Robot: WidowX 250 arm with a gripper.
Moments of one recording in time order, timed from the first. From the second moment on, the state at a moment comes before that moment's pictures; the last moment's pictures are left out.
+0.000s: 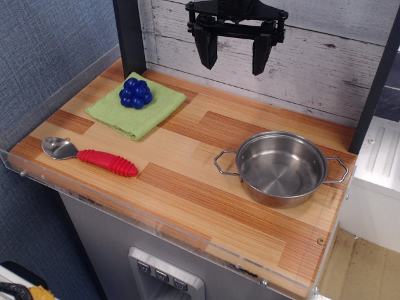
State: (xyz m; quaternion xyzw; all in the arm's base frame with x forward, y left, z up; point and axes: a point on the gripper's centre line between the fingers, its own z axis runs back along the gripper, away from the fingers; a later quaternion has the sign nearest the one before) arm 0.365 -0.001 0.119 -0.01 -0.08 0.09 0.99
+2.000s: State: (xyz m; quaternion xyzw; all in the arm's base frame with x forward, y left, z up) arm 0.229 0.126 0.055 0.08 -0.06 0.64 0.76
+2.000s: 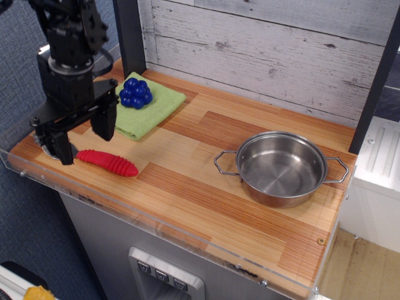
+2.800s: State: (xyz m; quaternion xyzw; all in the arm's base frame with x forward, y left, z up) arm 0.235 0.138 0.024 0.04 -0.12 0.71 0.70
